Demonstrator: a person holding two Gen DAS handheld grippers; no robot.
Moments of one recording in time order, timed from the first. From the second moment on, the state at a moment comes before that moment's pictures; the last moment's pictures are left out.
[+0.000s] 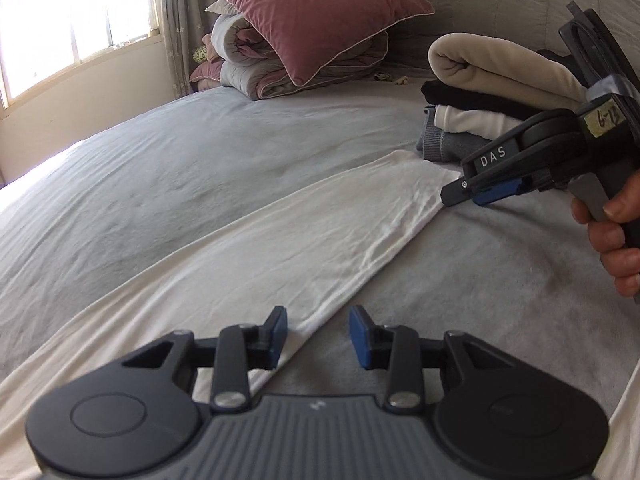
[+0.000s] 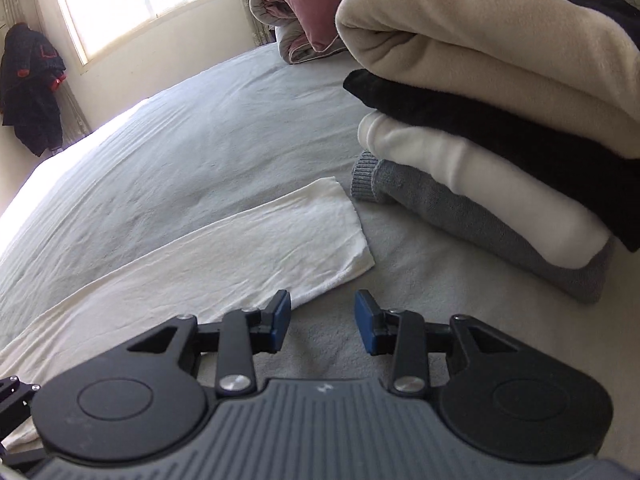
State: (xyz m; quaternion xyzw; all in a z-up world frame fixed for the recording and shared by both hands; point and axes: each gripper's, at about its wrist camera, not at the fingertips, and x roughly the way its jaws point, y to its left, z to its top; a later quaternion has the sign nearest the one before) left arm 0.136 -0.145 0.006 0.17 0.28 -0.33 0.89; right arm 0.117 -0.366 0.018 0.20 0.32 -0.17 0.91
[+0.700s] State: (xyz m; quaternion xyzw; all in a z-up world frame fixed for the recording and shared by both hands) left arm 0.141 -0.138 0.028 0.09 0.28 -0.30 0.91; right arm 0.121 -0.358 0.031 0.08 0.30 -0.21 0.93
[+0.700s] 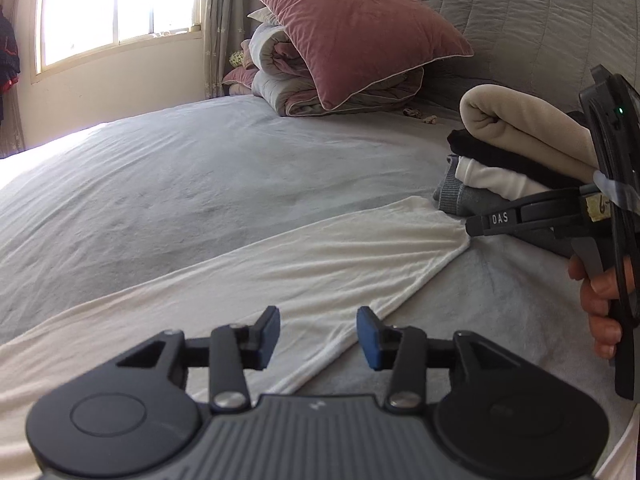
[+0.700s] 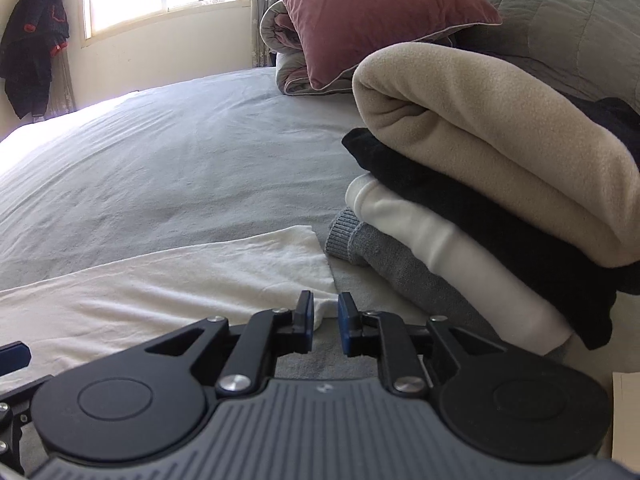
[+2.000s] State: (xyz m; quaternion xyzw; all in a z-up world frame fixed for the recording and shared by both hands) left arm 0.227 0.249 0.028 0.06 0.36 0.04 0.93; right arm 0.262 -0.061 0.039 -0.06 0.37 0.09 0.92
